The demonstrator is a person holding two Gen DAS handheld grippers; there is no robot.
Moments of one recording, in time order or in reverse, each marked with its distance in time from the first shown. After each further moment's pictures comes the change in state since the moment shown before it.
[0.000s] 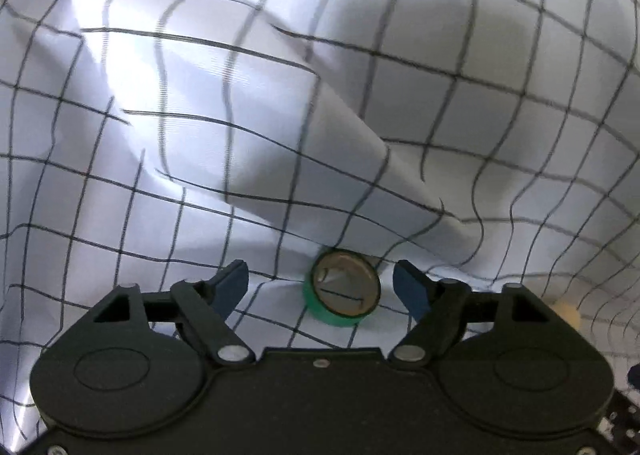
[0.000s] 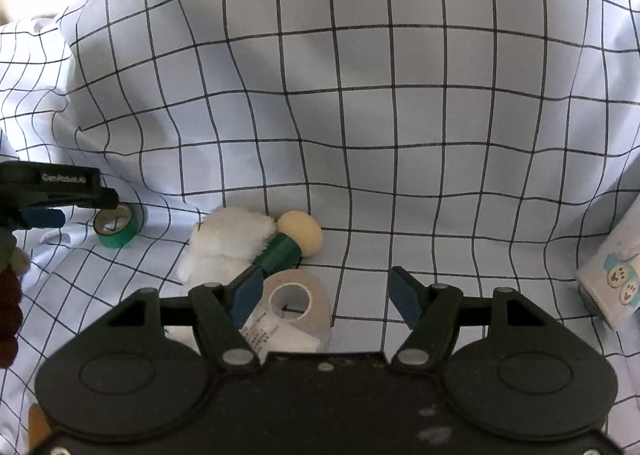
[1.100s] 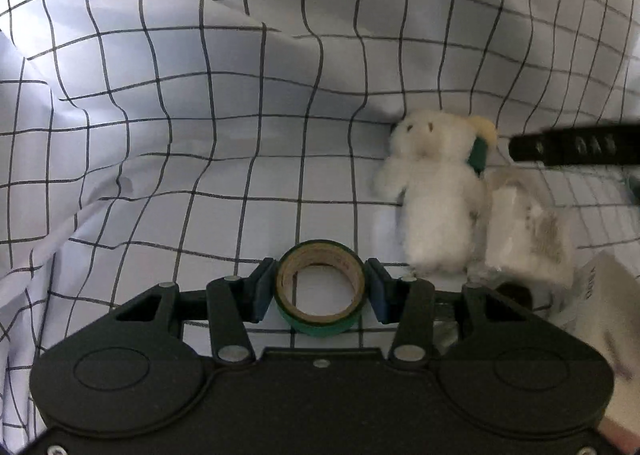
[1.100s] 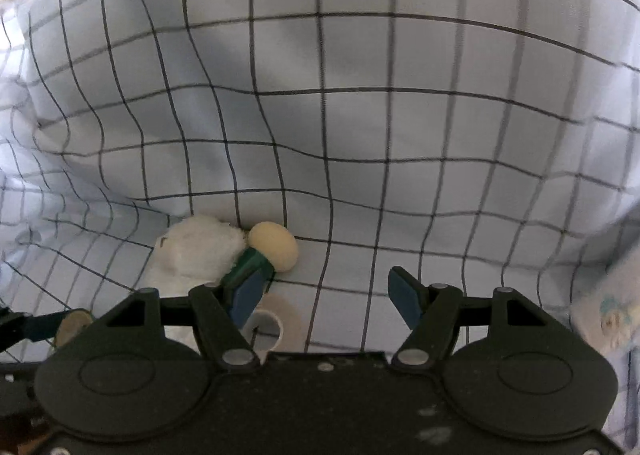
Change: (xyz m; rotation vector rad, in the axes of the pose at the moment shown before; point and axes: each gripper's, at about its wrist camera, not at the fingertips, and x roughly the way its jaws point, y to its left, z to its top) left arm -0.011 -0.060 -0.076 0.304 0.135 -0.146; right arm 0.041 0.000 0.038 -0.091 0.137 -0.044
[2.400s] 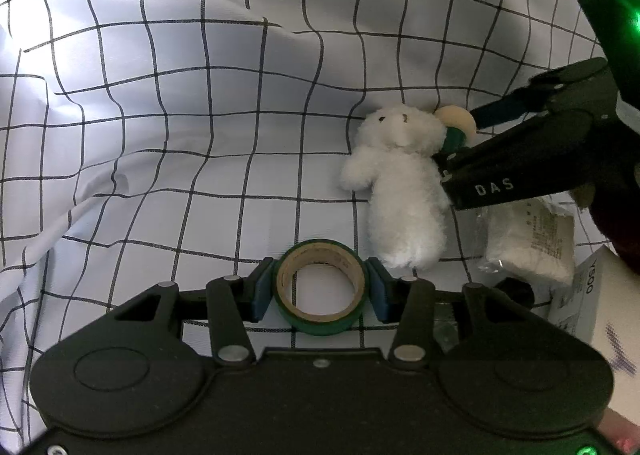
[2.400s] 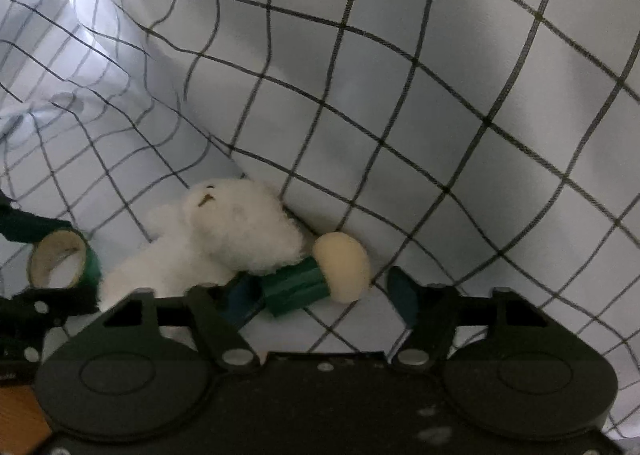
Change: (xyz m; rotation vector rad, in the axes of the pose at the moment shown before) left arm -0.001 0.007 -0.006 -0.013 0.002 -0.026; right arm 0.048 0.059 0.014 -0.483 0.025 0.192
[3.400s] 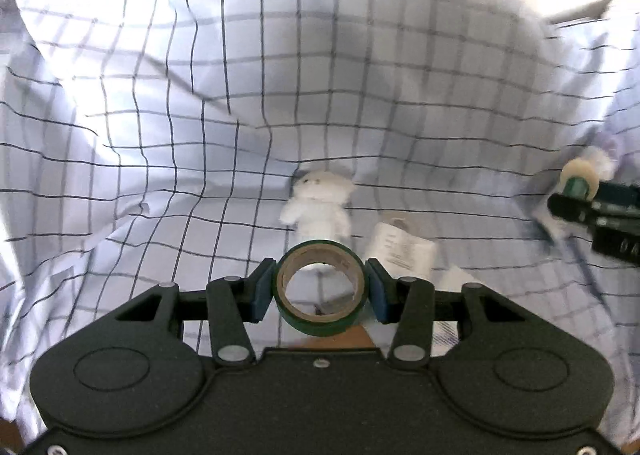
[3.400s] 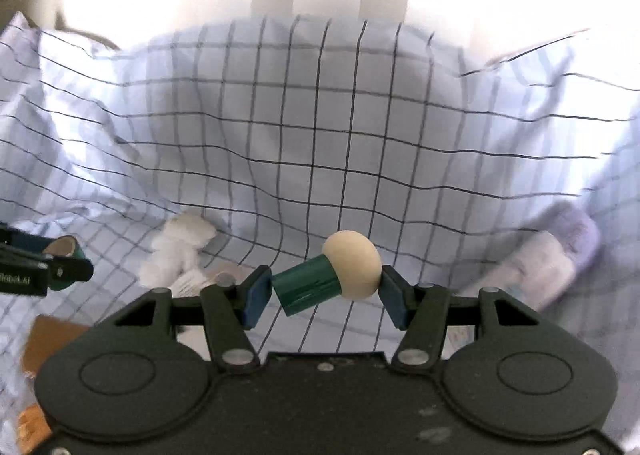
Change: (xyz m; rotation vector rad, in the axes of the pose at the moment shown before) left arm -0.145 -0.029 -0.012 -0.039 -0.140 -0.055; right arm -0.250 -0.016 -0.130 0.358 -0.281 -0.250
